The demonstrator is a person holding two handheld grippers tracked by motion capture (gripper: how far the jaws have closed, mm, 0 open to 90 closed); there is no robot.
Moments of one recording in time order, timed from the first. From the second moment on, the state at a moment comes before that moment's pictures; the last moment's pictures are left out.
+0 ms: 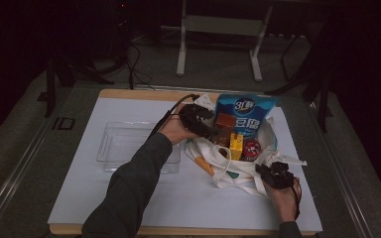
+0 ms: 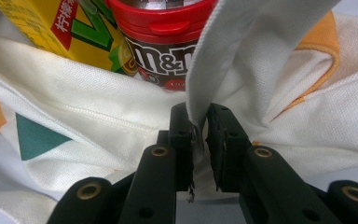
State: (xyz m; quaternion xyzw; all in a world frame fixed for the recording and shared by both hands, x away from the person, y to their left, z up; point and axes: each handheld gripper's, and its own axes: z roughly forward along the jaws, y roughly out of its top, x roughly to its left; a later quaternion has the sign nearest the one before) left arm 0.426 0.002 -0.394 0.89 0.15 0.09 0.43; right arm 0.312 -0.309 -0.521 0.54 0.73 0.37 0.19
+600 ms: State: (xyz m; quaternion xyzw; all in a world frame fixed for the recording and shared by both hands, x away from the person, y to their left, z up) left arm 0.443 -0.019 -0.403 0.89 0.14 0.06 0.44; right arm 0.312 -0.310 -0.521 0.54 0.73 0.37 0.19
